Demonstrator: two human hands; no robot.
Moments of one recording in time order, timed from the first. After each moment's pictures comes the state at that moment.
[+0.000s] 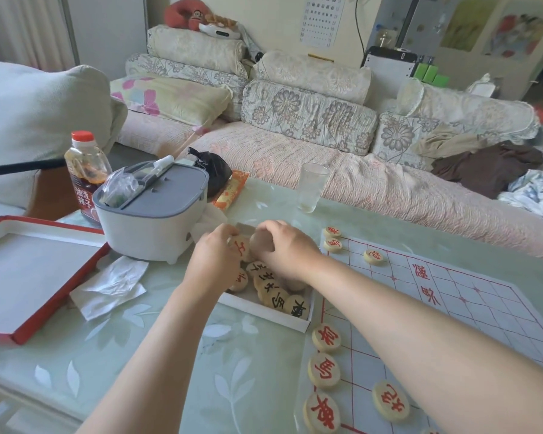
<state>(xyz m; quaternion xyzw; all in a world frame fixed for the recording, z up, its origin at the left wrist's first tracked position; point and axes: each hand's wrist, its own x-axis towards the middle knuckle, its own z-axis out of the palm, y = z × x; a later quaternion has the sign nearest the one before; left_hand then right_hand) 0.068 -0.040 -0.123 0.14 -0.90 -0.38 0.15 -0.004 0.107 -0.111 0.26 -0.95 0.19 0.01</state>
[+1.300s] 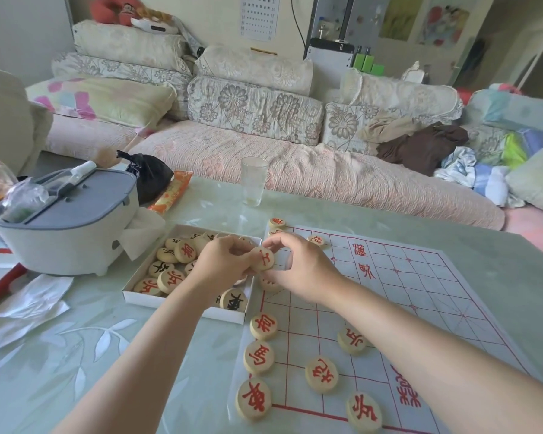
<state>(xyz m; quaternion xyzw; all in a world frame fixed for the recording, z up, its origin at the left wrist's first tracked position) 0.067 0.066 -0.107 0.03 -0.78 -0.62 0.02 0.045 0.244 -0.111 0.23 -0.91 0.35 0.06</state>
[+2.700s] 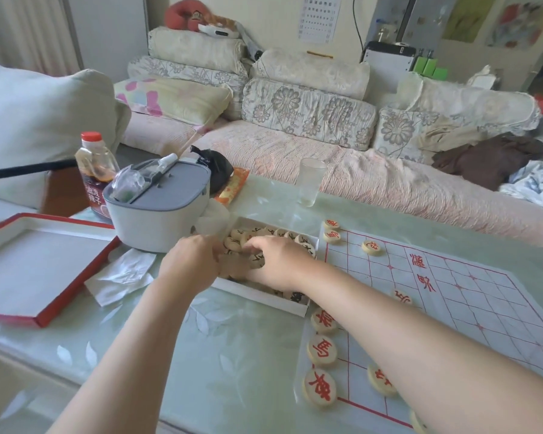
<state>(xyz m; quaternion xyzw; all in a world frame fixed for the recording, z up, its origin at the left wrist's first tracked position) 0.093 -0.074 -0.134 0.10 -0.97 -0.20 0.11 0.049 0.104 -0.107 0.28 -0.95 0.15 -0.06</state>
